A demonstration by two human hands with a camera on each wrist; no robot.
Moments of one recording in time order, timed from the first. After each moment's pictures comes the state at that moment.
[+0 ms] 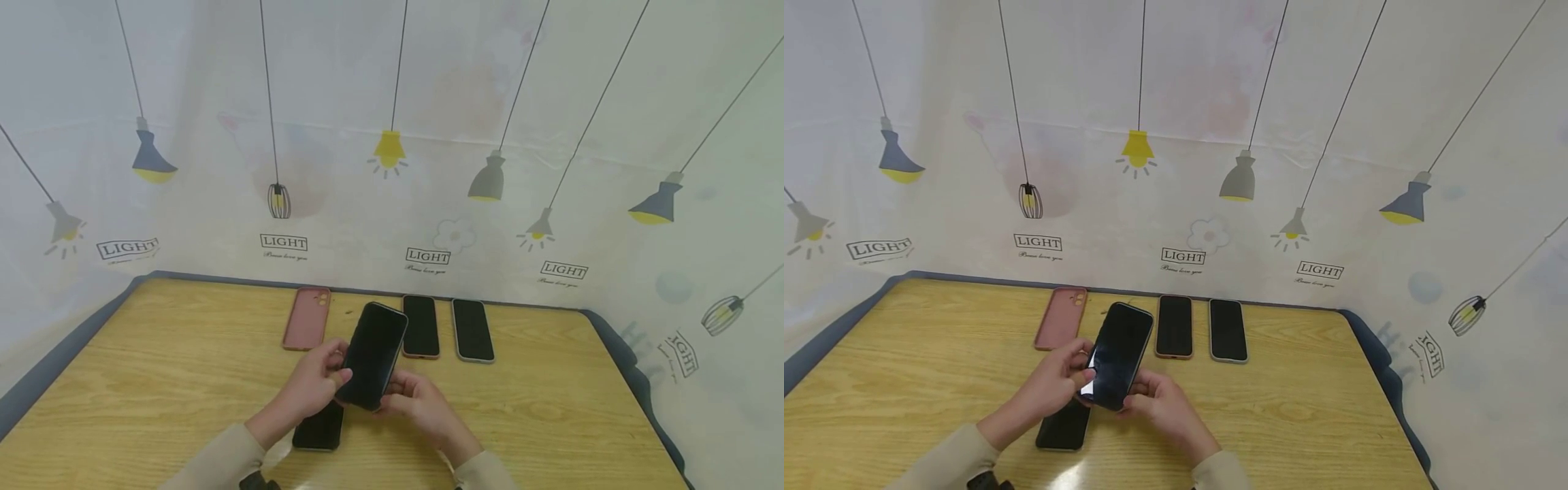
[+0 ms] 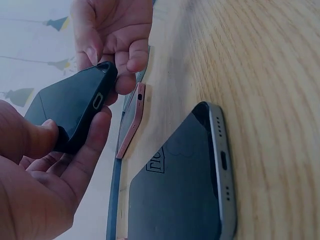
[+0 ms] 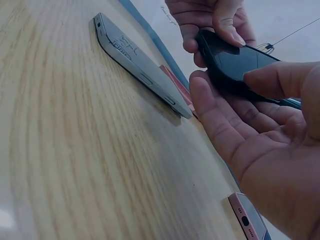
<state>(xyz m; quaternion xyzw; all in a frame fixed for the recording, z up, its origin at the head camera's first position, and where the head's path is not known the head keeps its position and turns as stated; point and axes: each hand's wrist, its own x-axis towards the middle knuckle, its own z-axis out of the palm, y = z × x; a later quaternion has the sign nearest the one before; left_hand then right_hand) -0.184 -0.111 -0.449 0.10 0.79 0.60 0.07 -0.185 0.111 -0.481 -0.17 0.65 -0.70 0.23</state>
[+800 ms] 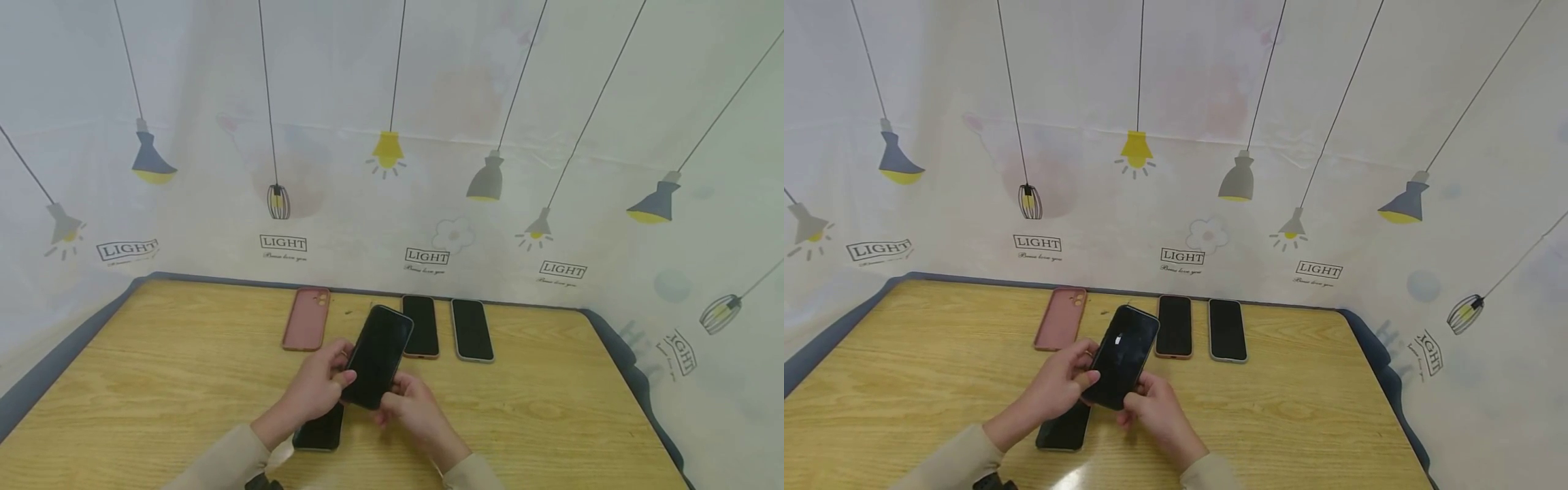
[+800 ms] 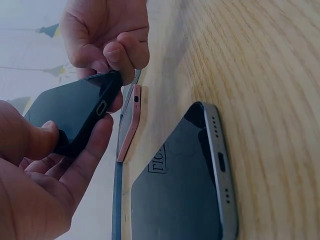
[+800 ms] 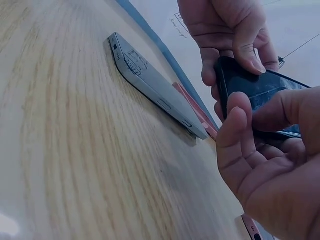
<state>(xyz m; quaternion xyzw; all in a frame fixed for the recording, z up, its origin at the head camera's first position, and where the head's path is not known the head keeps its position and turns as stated) -0.183 -0.104 -0.449 0.11 0.81 0.57 0.05 -0.178 0.094 -0.482 -0.08 0.68 -0.70 0.19</state>
